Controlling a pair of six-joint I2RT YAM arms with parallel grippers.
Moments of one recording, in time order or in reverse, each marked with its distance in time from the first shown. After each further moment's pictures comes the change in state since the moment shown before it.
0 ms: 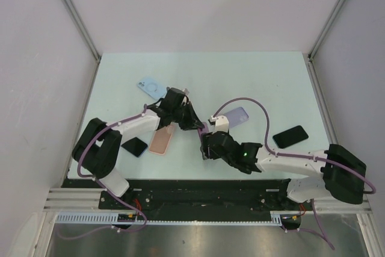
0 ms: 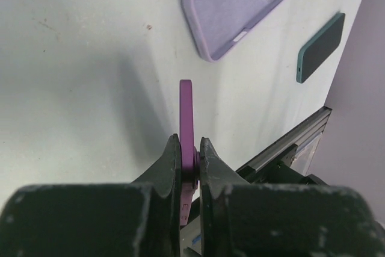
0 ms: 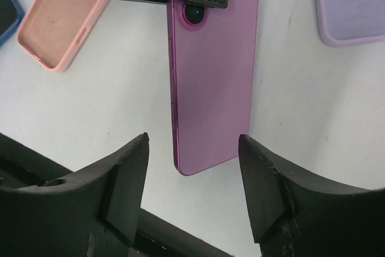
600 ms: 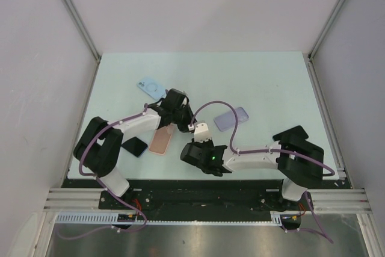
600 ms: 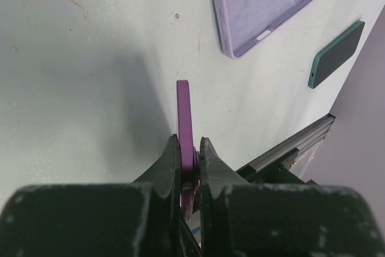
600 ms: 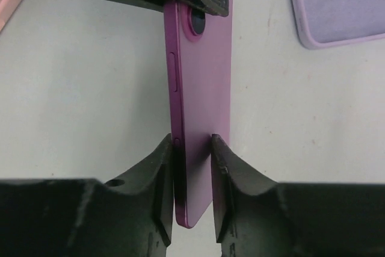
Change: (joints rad) left arm 0.003 0.031 0.013 -0.081 -0.018 -0.043; right arm 0.146 0.385 0.235 -0.166 0.317 0.067
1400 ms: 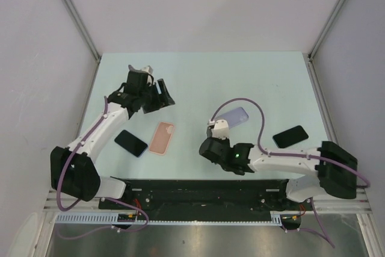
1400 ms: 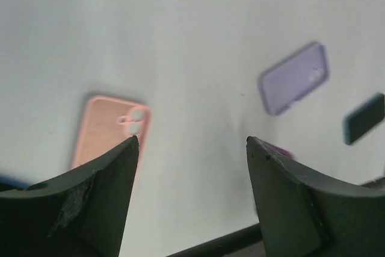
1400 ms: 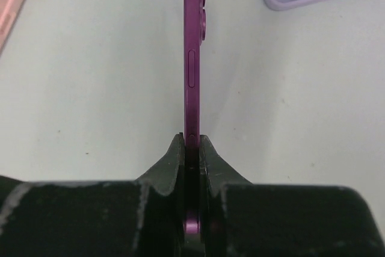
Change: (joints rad) left arm 0.247 -0.277 0.137 -0.274 -0.151 0.339; right arm -0.029 -0.226 -0.090 -0.125 -0.097 0.081
